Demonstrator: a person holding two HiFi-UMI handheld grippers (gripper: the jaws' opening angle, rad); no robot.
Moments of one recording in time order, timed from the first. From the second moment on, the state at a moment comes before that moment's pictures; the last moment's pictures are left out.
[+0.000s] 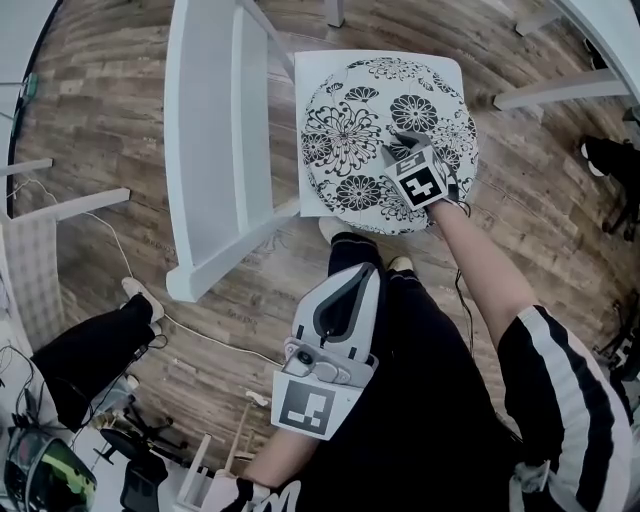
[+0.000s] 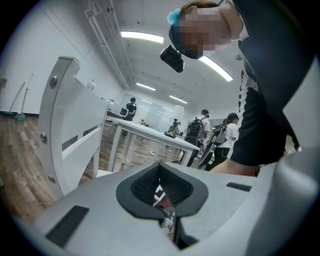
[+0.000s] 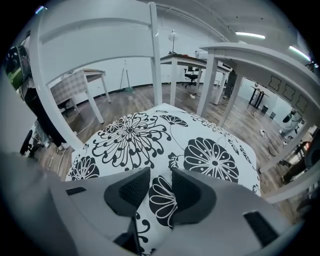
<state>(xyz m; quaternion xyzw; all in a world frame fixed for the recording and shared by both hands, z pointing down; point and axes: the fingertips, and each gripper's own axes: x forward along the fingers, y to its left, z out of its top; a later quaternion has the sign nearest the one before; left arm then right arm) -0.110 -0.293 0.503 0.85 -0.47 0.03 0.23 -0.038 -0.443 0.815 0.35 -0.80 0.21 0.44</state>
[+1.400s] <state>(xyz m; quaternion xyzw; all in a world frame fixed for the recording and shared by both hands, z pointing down) -0.099 -0.298 0.507 0.86 -0.46 0.04 0.24 -0.040 -0.427 0.831 0.32 -0.80 0.16 0.48</state>
